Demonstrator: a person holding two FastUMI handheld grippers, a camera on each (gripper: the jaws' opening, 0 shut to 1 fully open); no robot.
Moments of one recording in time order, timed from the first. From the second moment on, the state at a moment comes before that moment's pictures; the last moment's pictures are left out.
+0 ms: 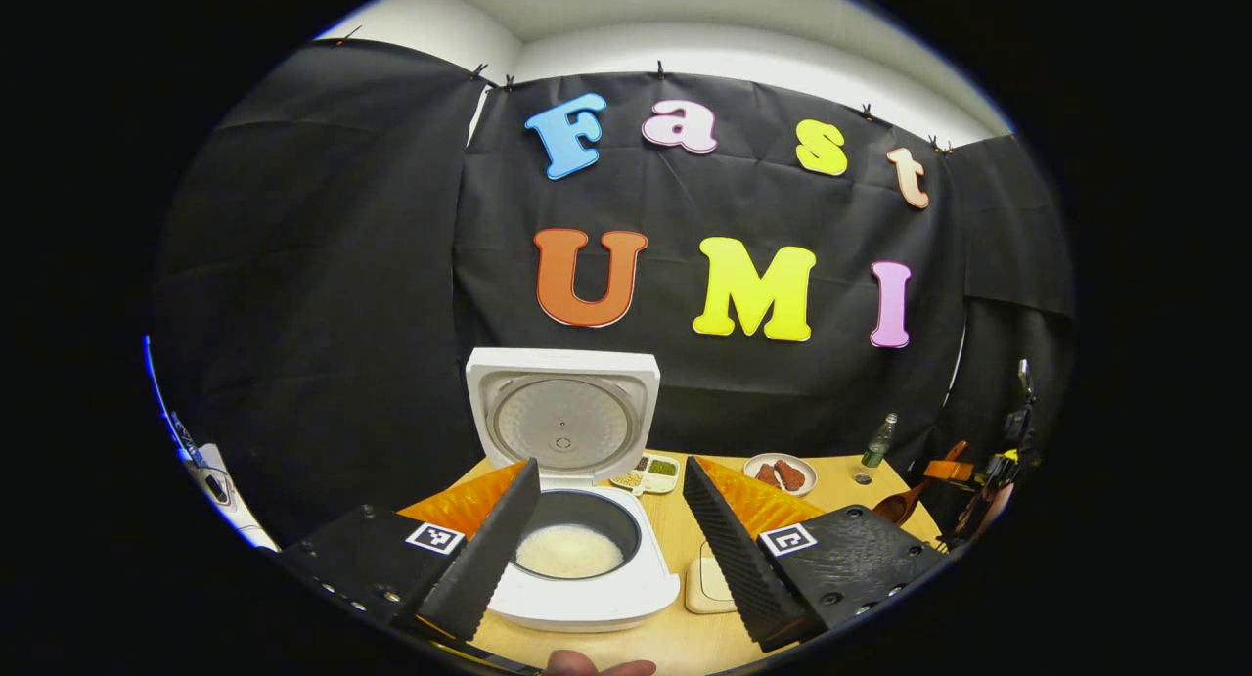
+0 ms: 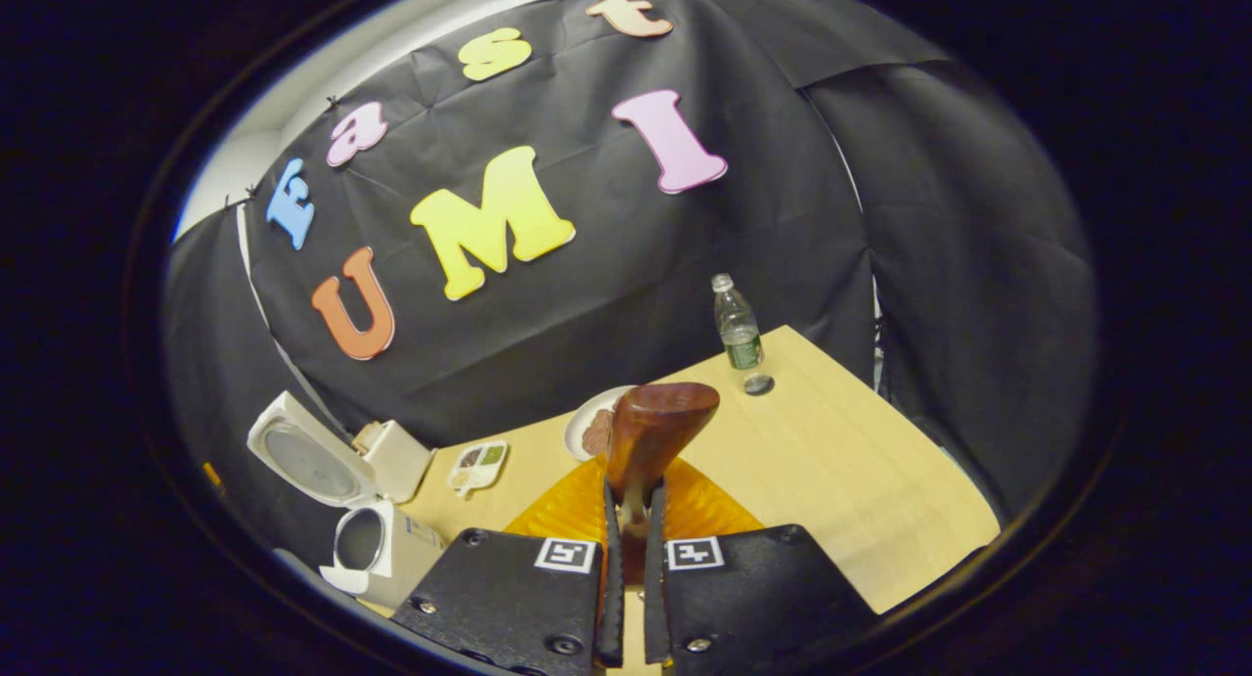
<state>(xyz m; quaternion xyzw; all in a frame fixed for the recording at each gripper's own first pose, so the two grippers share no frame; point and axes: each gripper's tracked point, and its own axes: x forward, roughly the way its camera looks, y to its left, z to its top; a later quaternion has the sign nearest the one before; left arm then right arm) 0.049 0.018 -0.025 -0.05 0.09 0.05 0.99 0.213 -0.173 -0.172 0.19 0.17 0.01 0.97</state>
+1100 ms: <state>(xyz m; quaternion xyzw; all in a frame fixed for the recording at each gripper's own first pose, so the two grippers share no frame) 0.049 0.021 -0.015 -0.03 0.10 0.09 0.99 0.241 -0.176 -0.256 0.14 0.21 0.01 0.97</state>
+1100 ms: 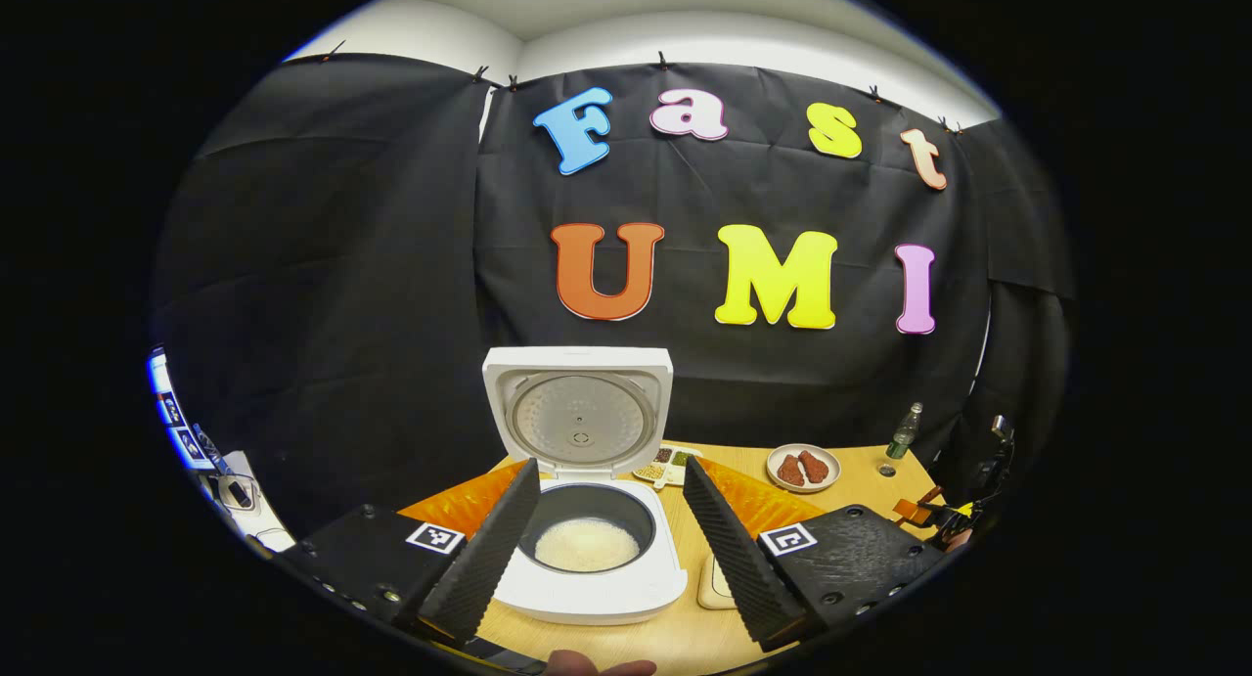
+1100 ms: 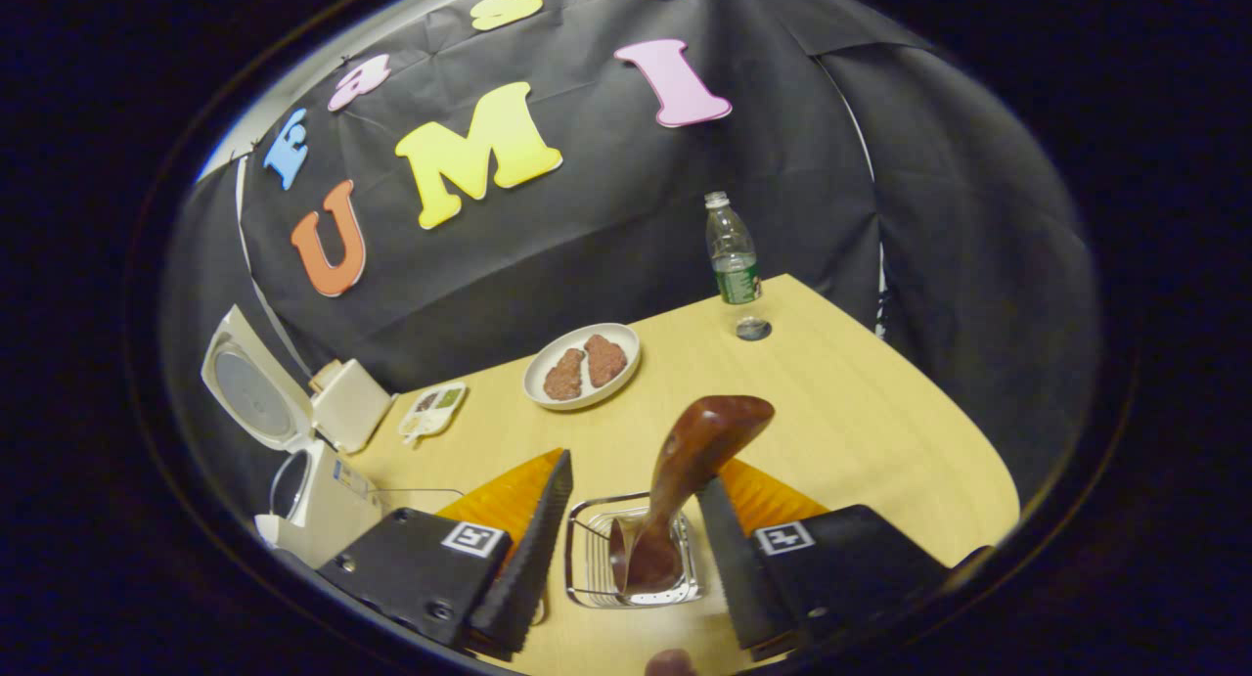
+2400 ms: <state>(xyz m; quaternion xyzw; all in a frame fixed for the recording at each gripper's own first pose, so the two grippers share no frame) 0.228 0.104 0.035 -0.03 0.07 0.05 1.00 0.033 -0.188 -0.090 0.06 0.07 -0.12 0.99</state>
